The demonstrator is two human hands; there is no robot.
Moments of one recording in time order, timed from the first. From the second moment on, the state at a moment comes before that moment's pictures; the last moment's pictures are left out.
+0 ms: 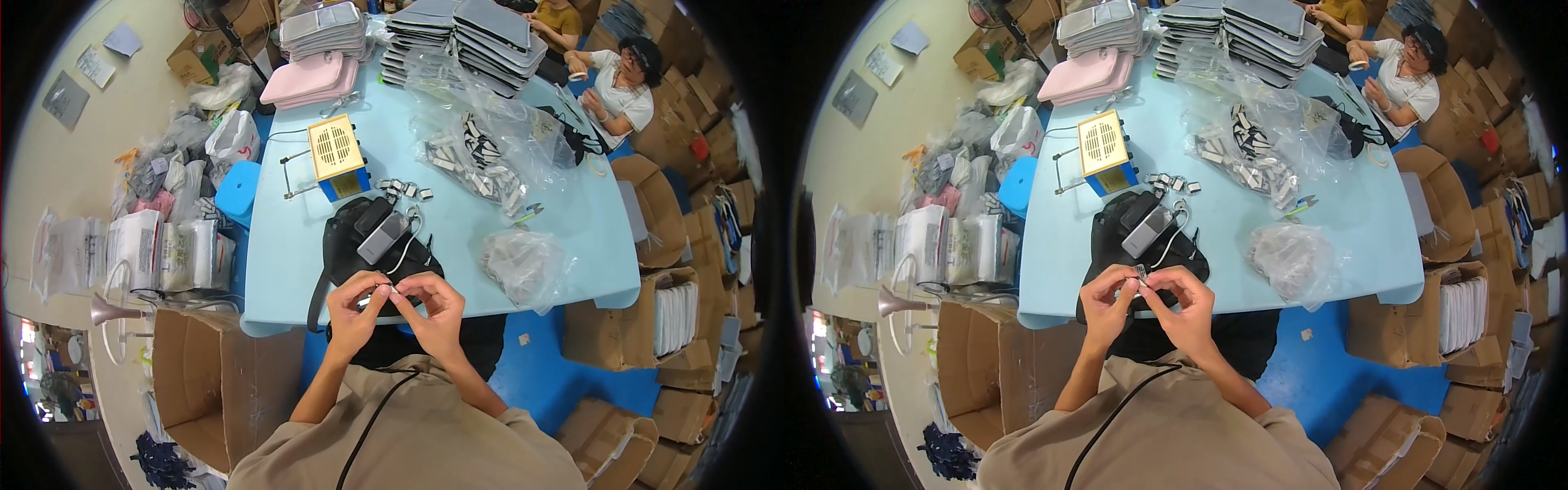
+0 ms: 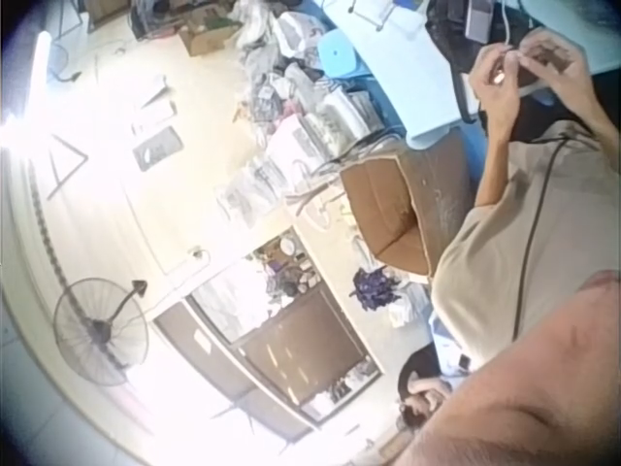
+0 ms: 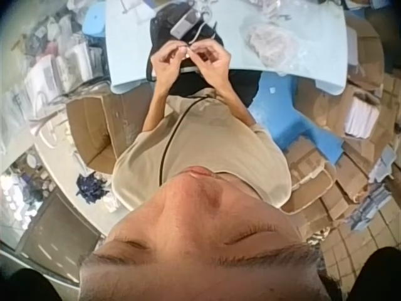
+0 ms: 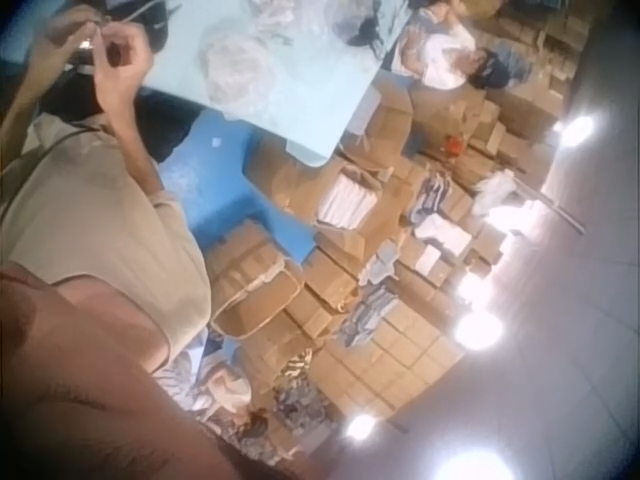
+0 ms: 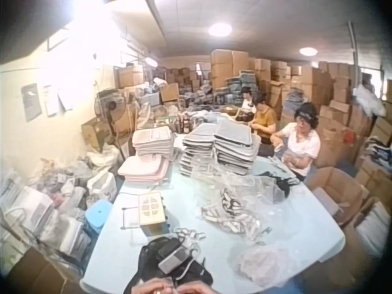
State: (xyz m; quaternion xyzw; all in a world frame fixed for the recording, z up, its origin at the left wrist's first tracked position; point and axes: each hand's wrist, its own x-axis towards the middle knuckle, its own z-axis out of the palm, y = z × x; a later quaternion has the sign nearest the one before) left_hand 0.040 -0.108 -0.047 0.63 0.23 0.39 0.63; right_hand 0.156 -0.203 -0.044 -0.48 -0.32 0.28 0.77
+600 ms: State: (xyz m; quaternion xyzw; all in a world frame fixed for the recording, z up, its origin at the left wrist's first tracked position) left_hand 0.041 -0.113 -0.050 0.65 0.21 0.40 0.61; right_hand 0.155 -0.208 -0.043 -0.51 -0.33 0.25 0.75
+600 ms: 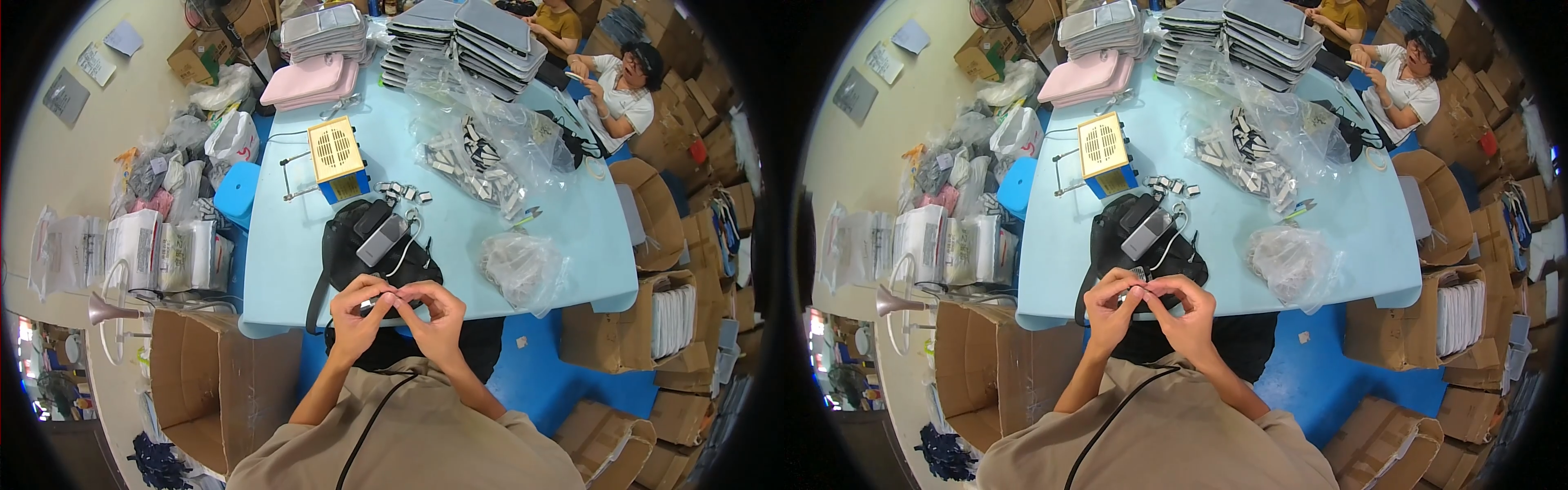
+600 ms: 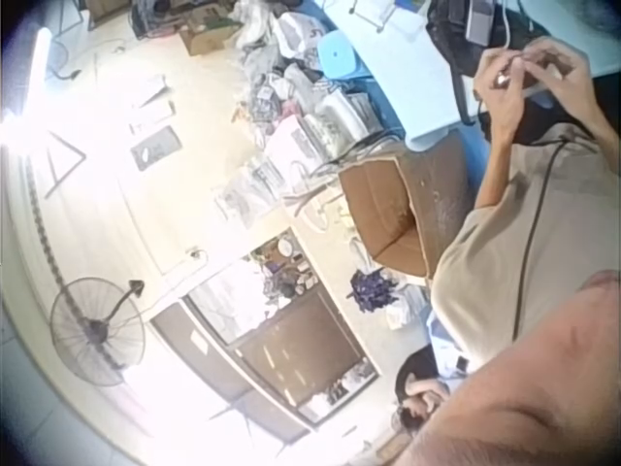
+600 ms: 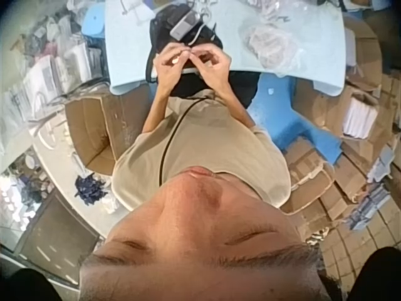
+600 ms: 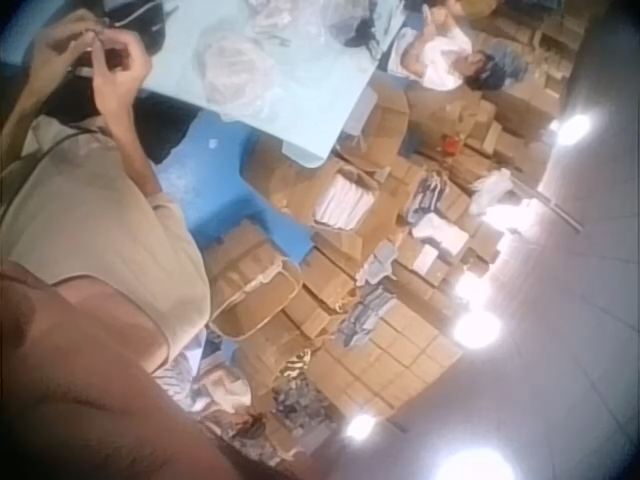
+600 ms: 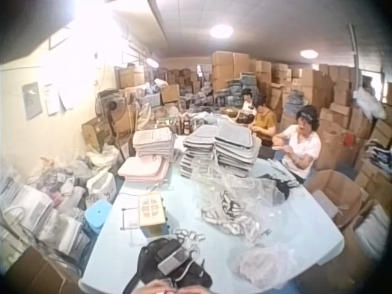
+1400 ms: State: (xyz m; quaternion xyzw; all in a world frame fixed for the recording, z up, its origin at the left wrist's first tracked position) left_hand 0.102 -0.096 -0.092 0.63 0.27 0.21 0.69; right_hand 0.222 -0.285 -0.102 -0.62 -0.28 0.24 0.69
